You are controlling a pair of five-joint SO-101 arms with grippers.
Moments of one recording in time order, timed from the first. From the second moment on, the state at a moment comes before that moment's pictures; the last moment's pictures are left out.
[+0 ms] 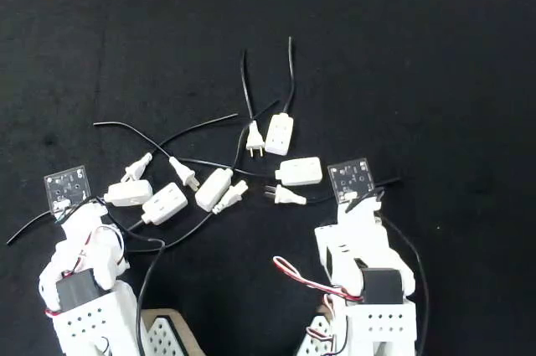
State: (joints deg) left arm -29.0 -101.8 96.5 71.3 -5.9; right arm -0.6 -103.2 96.8 73.6 9.5
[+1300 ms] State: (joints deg) left arm -22.0 -101.8 96.5 71.3 -6.2; right arm -0.6 -103.2 96.8 73.6 9.5
